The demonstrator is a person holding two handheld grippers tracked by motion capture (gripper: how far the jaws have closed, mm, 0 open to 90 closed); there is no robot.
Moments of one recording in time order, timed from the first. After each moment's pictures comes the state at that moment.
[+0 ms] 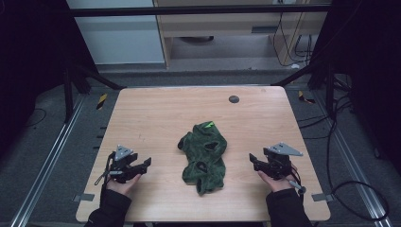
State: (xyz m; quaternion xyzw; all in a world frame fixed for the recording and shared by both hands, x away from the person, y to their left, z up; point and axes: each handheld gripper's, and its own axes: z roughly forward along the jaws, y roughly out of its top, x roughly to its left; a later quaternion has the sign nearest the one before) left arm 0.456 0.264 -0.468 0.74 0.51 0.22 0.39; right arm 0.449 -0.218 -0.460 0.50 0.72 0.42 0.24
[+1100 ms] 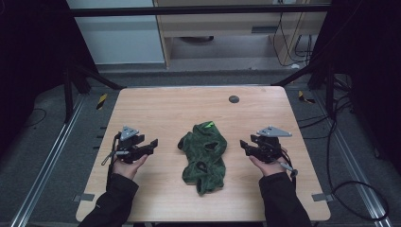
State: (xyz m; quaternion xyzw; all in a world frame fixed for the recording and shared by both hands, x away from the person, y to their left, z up) left arm 0.499 0.240 -0.430 0.73 0.49 0.23 0.42; right arm 0.486 -0.192 -0.427 0.47 0.74 0.43 0.22
